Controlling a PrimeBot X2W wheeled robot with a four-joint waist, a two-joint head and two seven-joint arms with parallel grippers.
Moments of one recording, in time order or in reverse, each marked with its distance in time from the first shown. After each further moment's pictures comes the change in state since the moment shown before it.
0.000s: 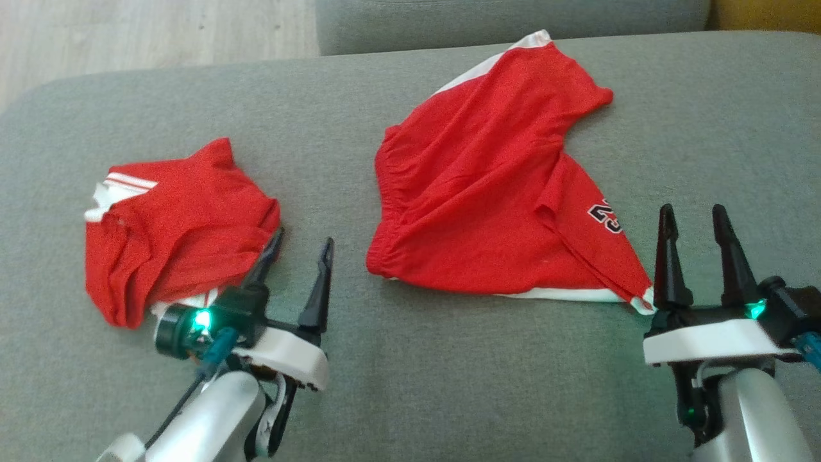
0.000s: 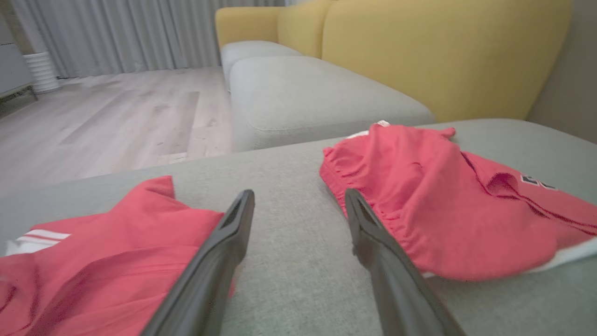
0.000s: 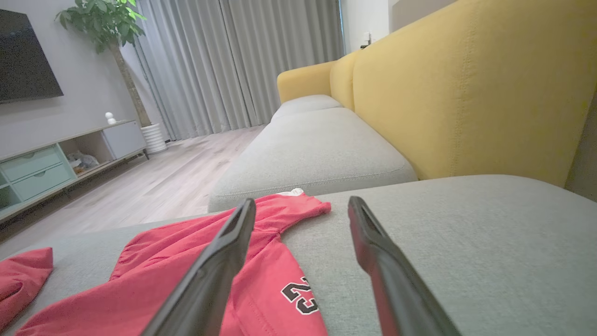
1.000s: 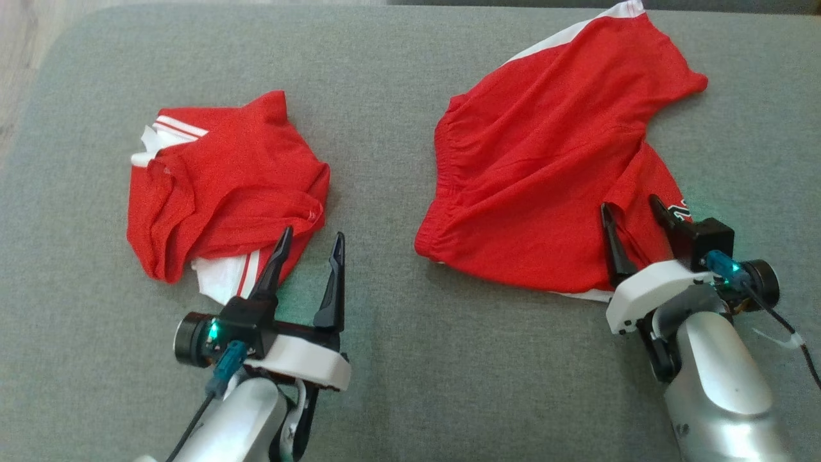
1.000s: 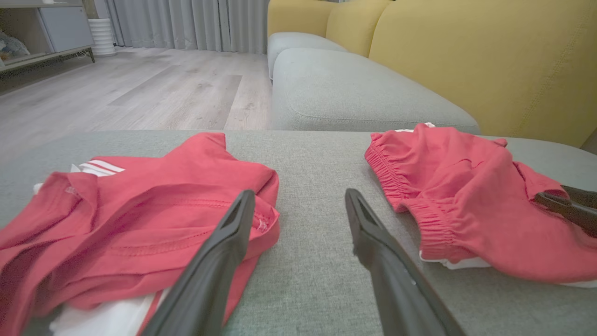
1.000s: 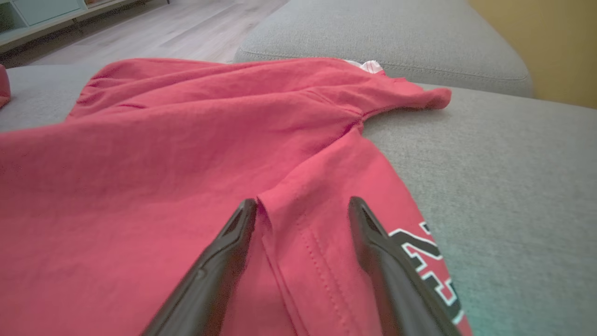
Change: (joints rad) left arm 0.086 -0.109 0.144 -0.050 0.072 -0.013 -0.051; right arm -0.265 -0.002 0.025 0.416 -0.256 0.000 0.129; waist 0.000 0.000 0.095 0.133
